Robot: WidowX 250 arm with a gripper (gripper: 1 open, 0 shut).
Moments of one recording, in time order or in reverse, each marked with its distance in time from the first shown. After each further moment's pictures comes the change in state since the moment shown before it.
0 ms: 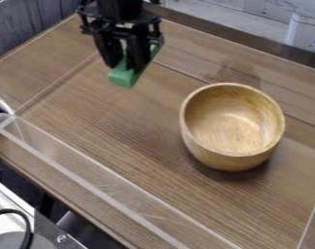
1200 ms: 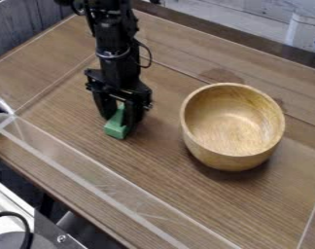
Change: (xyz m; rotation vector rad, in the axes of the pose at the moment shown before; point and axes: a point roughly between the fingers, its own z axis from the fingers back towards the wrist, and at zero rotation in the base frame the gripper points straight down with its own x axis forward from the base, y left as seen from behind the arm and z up) arm -0.010 0.059 -0.107 0.066 0.145 0.030
